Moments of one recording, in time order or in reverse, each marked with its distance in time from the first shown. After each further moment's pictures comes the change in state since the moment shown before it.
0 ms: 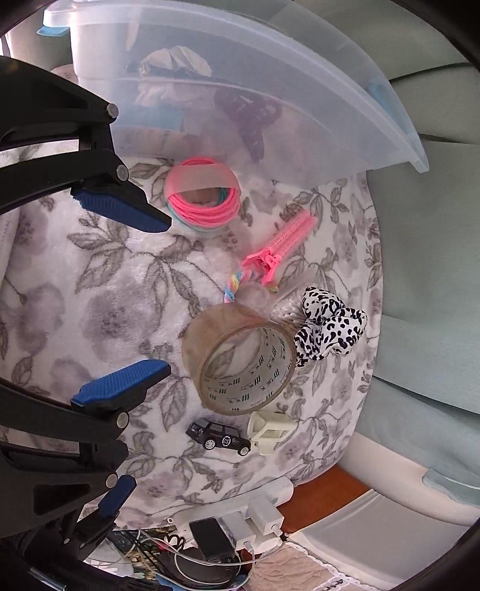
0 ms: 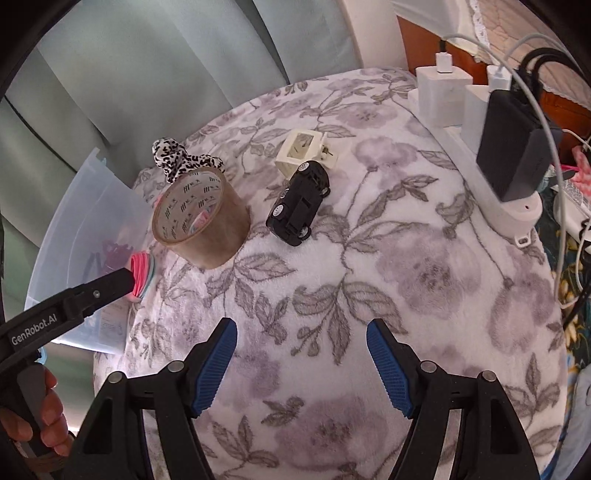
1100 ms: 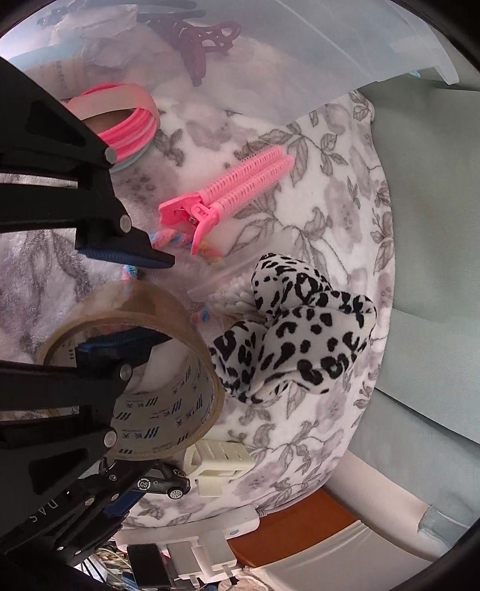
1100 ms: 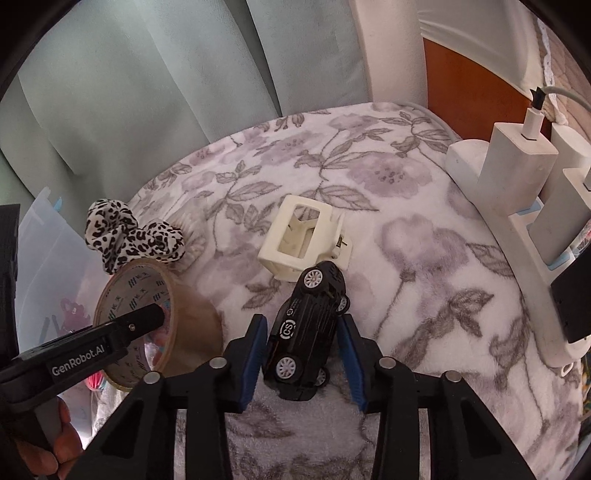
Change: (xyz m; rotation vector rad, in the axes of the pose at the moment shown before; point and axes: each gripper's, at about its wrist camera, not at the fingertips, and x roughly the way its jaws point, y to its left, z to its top) left arm 0.083 -0.006 0.053 -0.007 0.007 -0.067; right arm 0.060 0.002 0.069 -0.007 -0.134 -0.079
